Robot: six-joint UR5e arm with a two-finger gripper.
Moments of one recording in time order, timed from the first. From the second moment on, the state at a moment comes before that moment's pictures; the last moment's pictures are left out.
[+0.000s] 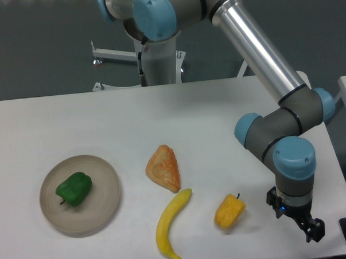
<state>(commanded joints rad) 2.35 -2.55 -0.75 -1.07 1.64 1.43</state>
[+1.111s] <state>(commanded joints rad) 2.25 -2.11 -1.28 -1.08 1.47 0.96</state>
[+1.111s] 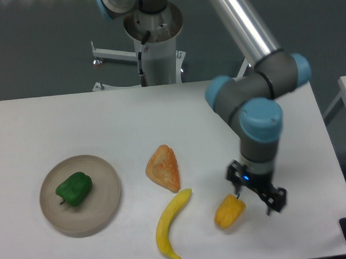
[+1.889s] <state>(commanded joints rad) 1.97 -2.02 -1.48 -0.98 1.35 0.33</state>
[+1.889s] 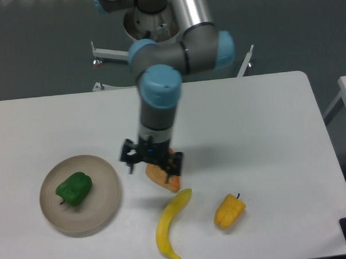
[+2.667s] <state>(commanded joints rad) 1.82 -2.08 -1.53 -0.88 1.35 0.34</state>
